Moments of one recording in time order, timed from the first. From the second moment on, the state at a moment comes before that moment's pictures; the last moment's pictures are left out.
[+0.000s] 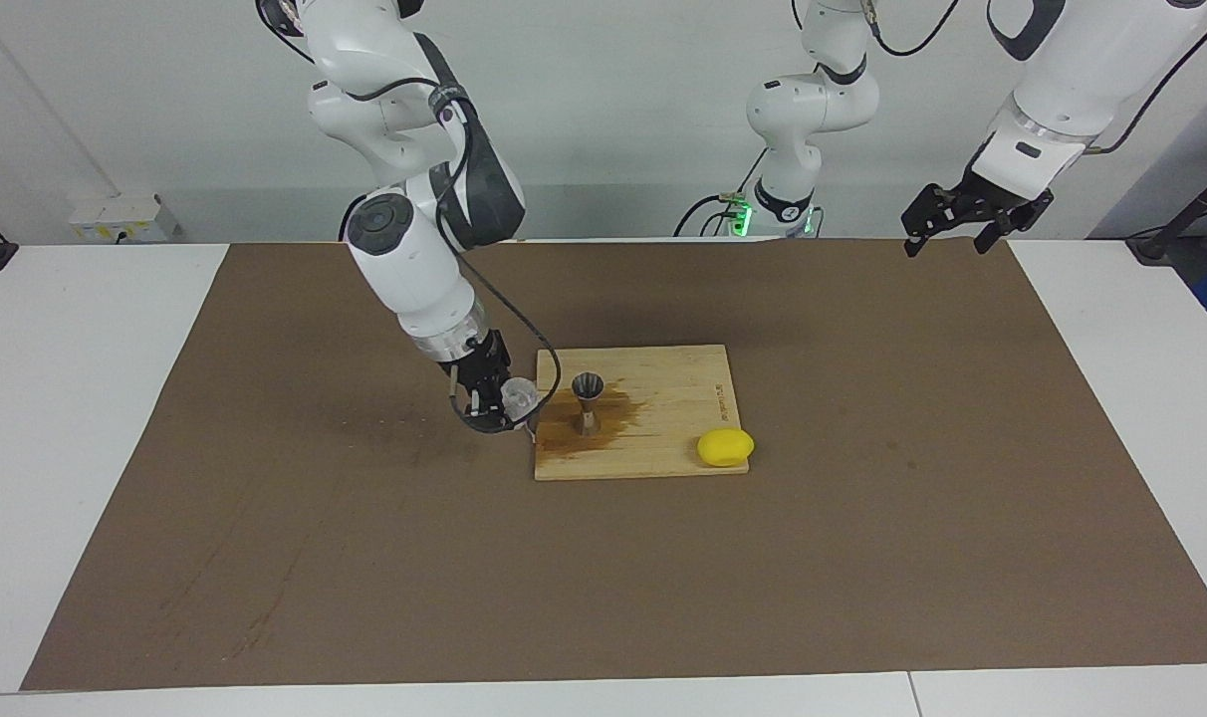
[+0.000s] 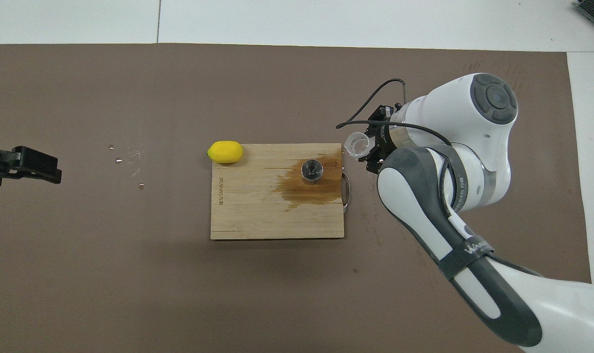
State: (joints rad) left arm 0.08 -0.04 -0.14 -1.58 -0.02 1.46 -0.04; right arm 0.23 0.28 0.07 -1.77 0.30 2.17 1.80
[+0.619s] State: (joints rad) left arm 0.08 -0.04 -0.14 -1.58 -0.02 1.46 -0.04; right arm -0.03 0.27 0.06 -1.95 0.71 2.18 1.34
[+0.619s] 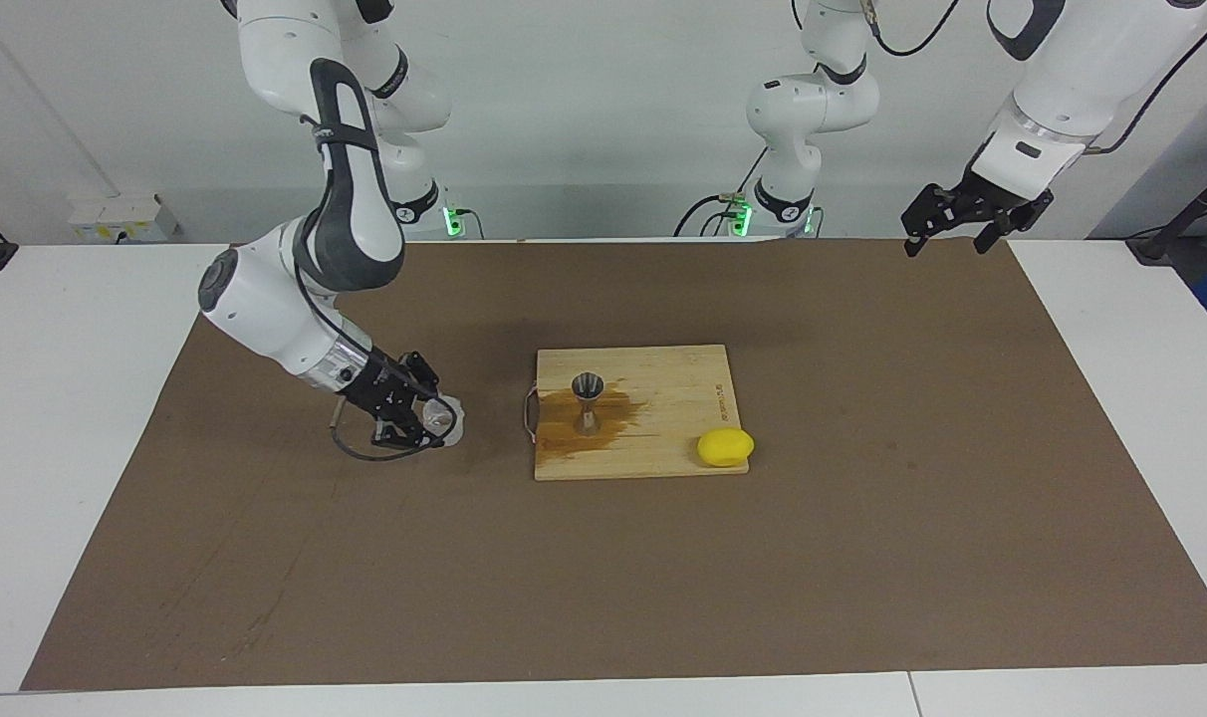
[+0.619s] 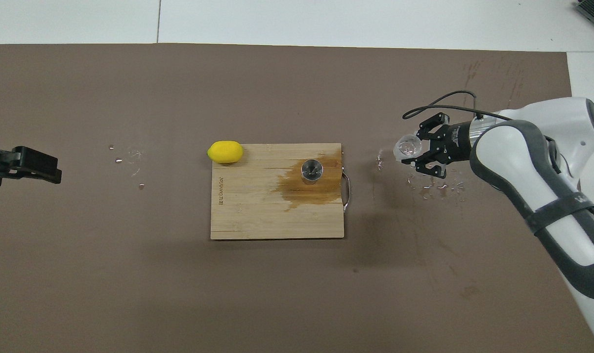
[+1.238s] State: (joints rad) left arm 0.08 -0.04 -0.14 -1.58 -0.02 1.46 -0.04; right arm -0.15 0.27 0.06 -2.09 0.82 2.18 1.08
